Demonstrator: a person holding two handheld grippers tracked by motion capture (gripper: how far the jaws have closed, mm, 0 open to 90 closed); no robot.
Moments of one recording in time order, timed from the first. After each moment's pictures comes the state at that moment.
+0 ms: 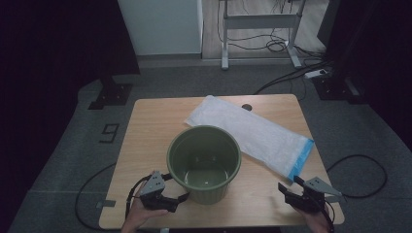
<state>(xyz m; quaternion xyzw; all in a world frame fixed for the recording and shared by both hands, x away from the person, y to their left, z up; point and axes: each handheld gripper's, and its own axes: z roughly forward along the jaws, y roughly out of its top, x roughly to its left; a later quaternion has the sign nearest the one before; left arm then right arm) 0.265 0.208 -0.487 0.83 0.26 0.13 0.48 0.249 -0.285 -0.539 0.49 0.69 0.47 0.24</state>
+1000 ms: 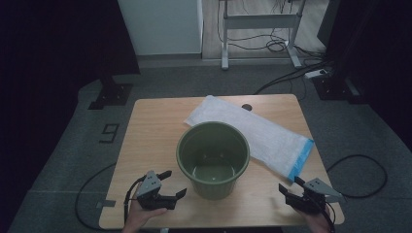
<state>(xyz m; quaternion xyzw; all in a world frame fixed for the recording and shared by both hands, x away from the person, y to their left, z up) 0.254 0.218 -0.484 0.80 0.31 0.16 0.49 0.246 -0.285 -0.540 0.49 0.69 0.47 0.25</state>
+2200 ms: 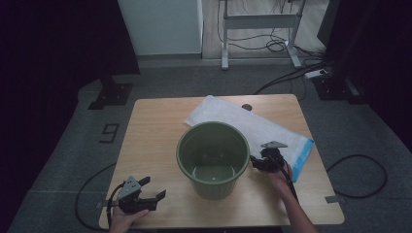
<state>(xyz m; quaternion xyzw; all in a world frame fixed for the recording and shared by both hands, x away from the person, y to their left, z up) 0.253 0.277 -0.517 0.78 0.39 0.17 0.46 0.385 -0.197 -0.540 0.52 0.75 0.35 0.21</state>
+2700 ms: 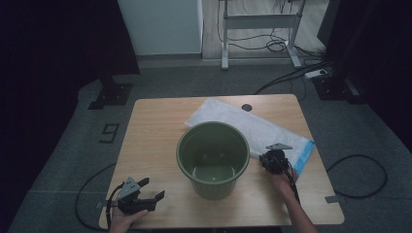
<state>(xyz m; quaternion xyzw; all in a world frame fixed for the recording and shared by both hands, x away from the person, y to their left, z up) 0.253 0.282 -0.524 0.78 0.40 0.17 0.45 0.380 -0.212 -0.547 0.54 0.74 0.34 0.21</state>
